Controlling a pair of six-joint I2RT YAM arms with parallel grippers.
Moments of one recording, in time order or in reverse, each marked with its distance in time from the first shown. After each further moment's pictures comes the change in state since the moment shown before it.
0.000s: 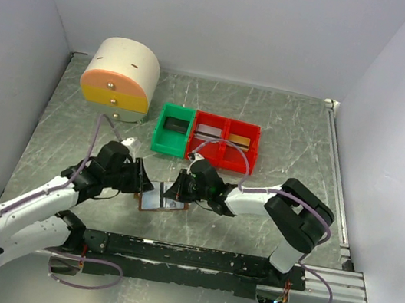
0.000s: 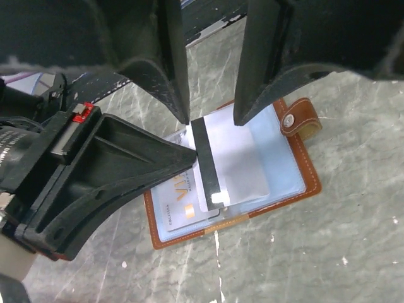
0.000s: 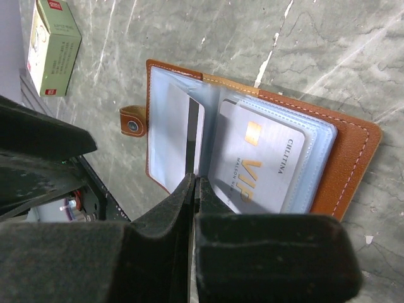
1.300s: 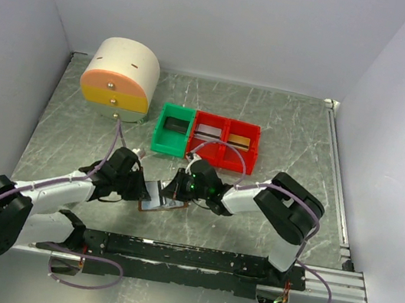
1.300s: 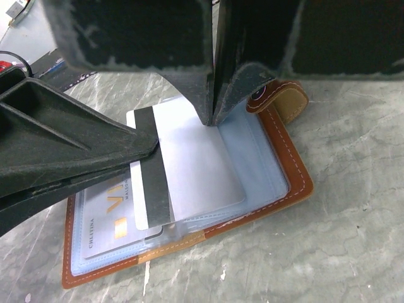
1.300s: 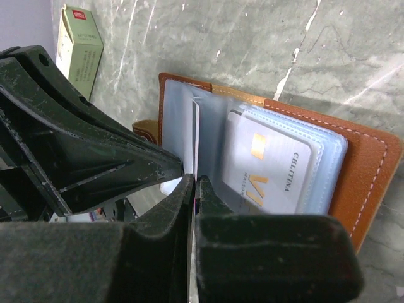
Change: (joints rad) left arm 0.000 0.277 -0.073 0.170 0.037 -0.016; right arm -0.011 0.098 -0.003 0.168 -0.068 0.071
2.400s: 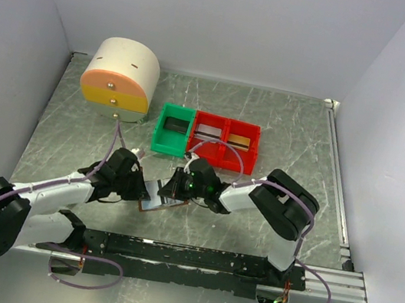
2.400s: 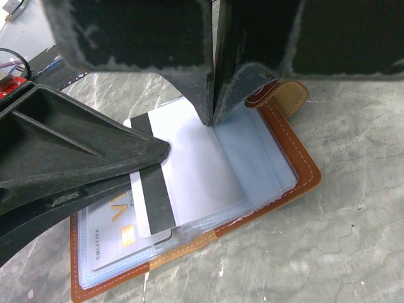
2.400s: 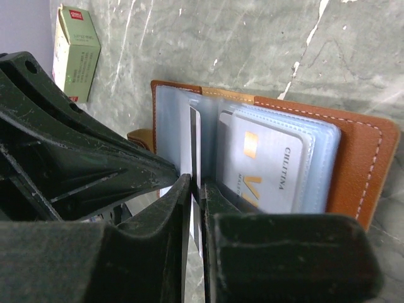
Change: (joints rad) left arm 0.000 -0.019 -0.013 0.016 -0.013 0.000; right arm -0.009 0.042 0.034 -0.006 -0.014 -0.017
